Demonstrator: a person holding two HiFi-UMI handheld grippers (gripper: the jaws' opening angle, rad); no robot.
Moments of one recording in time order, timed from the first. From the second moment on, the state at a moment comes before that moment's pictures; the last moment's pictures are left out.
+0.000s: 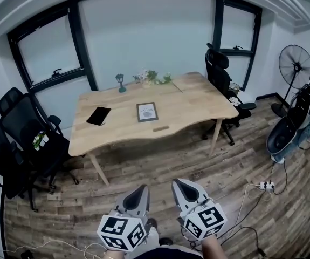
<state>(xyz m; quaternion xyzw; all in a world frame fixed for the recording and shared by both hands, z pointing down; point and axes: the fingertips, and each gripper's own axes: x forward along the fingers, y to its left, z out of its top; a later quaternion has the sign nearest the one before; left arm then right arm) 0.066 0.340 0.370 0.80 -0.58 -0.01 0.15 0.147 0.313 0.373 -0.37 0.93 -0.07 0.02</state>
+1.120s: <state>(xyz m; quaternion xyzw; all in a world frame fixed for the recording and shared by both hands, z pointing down) -0.001 0.211 0.384 0.81 -0.58 0.01 0.14 0.082 0.189 0.380 -0.38 0.92 -0.05 -0.02</state>
